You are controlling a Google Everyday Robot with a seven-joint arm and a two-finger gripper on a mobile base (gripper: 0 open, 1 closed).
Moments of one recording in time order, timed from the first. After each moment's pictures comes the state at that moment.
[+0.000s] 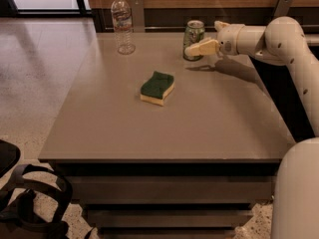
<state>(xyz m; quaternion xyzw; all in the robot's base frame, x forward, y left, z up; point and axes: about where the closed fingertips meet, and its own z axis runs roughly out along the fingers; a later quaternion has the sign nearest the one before) 0.829 -0.163 0.880 -0.37 0.69 0.21 0.58</state>
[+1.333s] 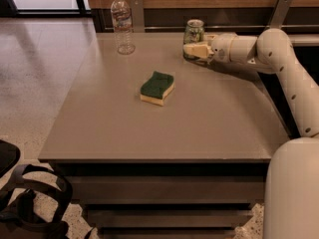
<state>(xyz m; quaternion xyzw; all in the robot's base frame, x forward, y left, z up) 0.838 -0.142 0.850 -0.35 0.69 0.27 0.58</state>
